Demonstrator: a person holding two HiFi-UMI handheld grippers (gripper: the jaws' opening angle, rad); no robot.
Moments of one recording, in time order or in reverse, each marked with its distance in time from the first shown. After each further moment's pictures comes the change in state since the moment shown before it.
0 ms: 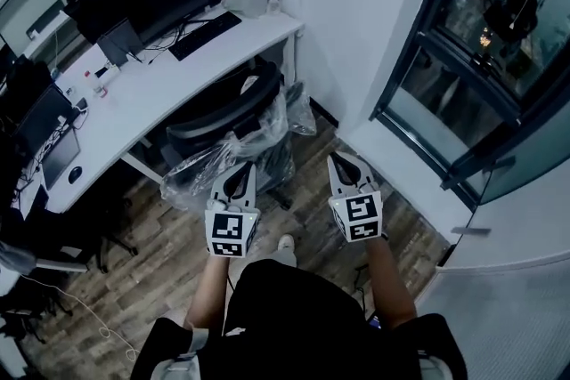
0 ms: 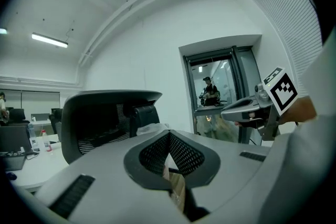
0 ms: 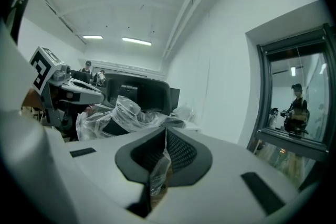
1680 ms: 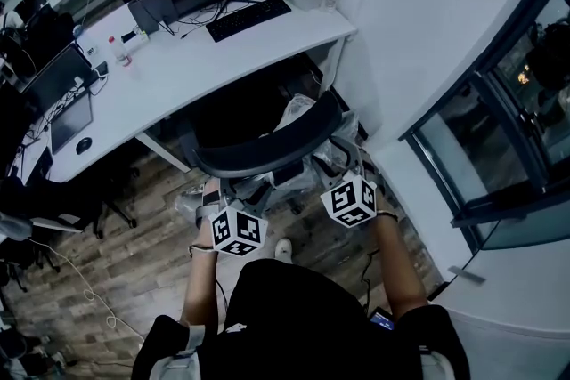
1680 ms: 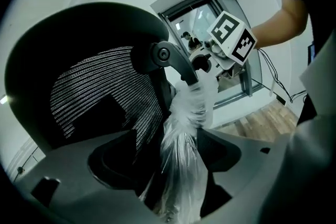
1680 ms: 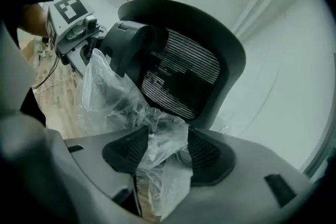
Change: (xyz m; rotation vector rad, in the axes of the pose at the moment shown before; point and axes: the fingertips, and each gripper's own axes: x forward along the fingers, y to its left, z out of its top) left arm 0.064 0.102 -0.077 0.446 0.380 0.005; right arm 0.205 0.070 0.003 -0.522 0.103 0.374
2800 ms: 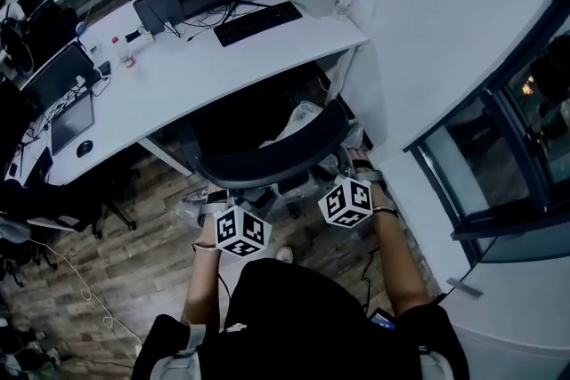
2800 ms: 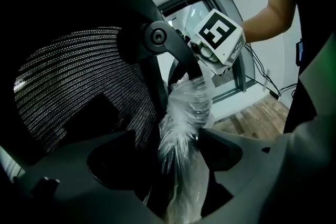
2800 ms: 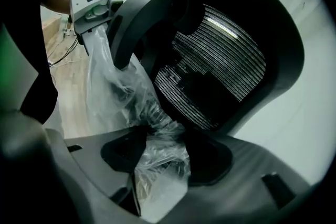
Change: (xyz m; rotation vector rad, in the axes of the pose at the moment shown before) left arm 0.042 0.027 -0.012 0.044 0.024 -0.087; right arm 0.069 0.002 0.013 -0.258 0.039 0.131
